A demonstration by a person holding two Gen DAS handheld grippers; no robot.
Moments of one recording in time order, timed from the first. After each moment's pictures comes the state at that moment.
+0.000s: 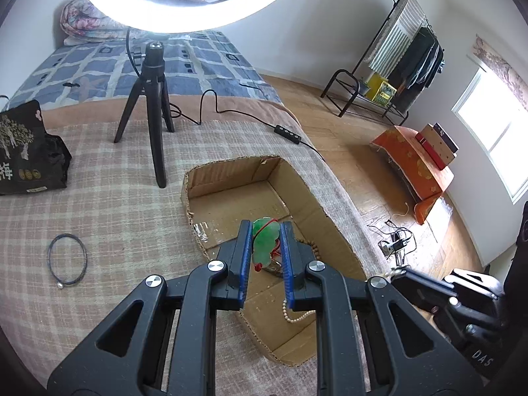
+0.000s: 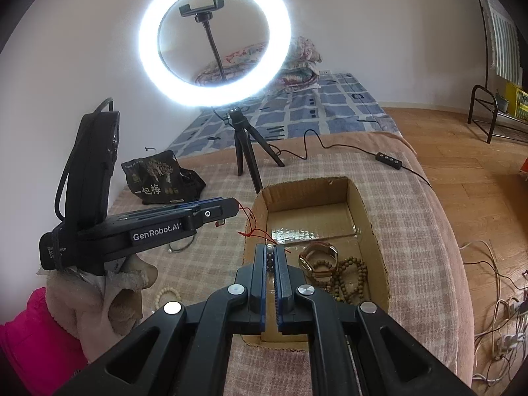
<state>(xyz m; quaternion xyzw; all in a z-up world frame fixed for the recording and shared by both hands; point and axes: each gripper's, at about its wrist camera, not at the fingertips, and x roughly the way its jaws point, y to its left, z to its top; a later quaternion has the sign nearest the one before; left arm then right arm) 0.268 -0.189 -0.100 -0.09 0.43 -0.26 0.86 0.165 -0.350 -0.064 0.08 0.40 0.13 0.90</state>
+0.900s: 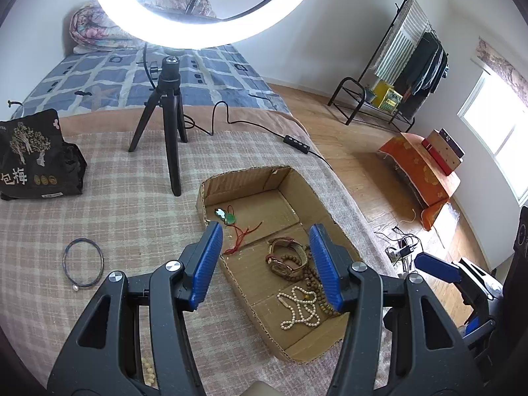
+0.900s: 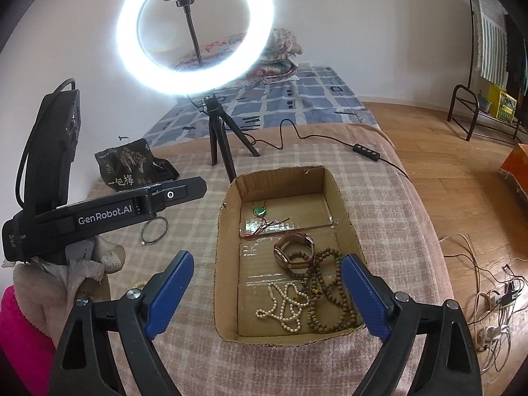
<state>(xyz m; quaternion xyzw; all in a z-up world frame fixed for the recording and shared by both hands) 0.260 -0.173 -0.087 -0.08 0.42 -0.24 0.87 0.165 -0.345 -0.065 0.05 0.41 0.07 0.91</state>
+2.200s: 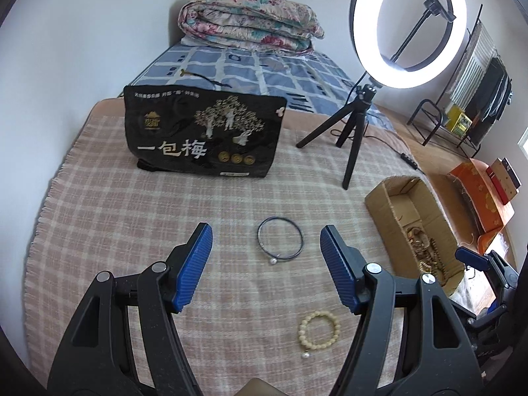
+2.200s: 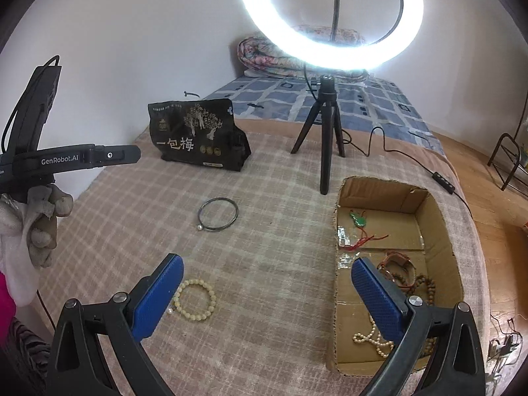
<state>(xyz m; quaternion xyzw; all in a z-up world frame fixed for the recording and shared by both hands) 0.242 0.054 -0.097 -0.08 0.43 -0.08 0.90 0.182 -0.197 -0.100 -0.03 0.42 0.17 0.89</state>
